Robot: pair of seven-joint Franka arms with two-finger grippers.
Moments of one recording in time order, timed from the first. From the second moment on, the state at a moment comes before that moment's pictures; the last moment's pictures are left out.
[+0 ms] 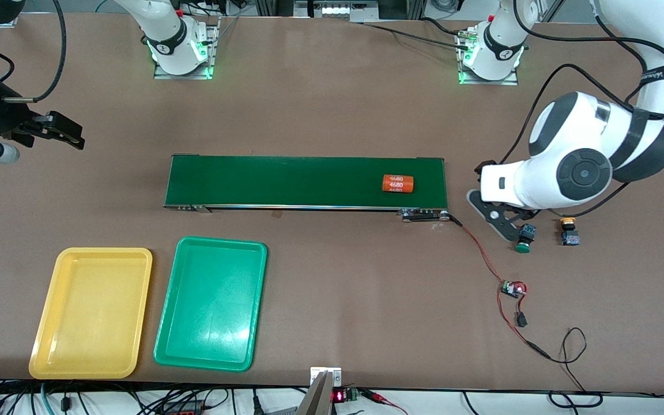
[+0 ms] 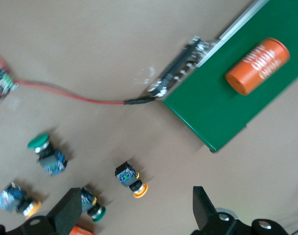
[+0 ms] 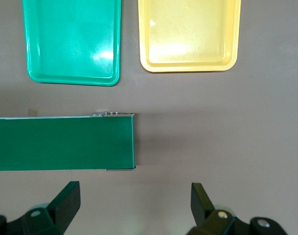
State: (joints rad) left arm 0.28 0.44 -0.61 -1.57 0.21 1.64 0.33; right arm 0.10 0.04 -0.04 -1.57 -0.02 1.56 0.09
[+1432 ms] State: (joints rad) left arm 0.34 0.72 -0.36 -1.60 0.31 1.97 0.08; right arm 0.10 0.04 -0.04 -1.57 -0.02 1.56 0.09
